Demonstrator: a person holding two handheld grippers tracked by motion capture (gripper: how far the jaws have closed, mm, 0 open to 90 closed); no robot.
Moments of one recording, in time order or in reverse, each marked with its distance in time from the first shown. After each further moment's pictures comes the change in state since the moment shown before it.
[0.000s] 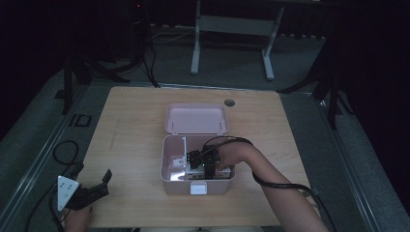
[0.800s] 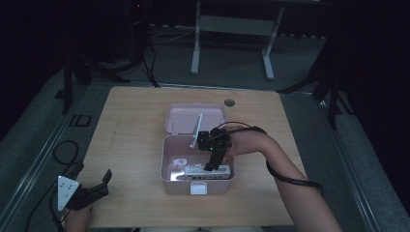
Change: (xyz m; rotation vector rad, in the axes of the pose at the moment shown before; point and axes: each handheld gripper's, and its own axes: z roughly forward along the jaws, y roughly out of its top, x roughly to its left) left arm 0.000 0.000 0.000 0.002 0.000 0.005; right arm 0.002 -0.032 -0.075 -0.268 -0.070 0.066
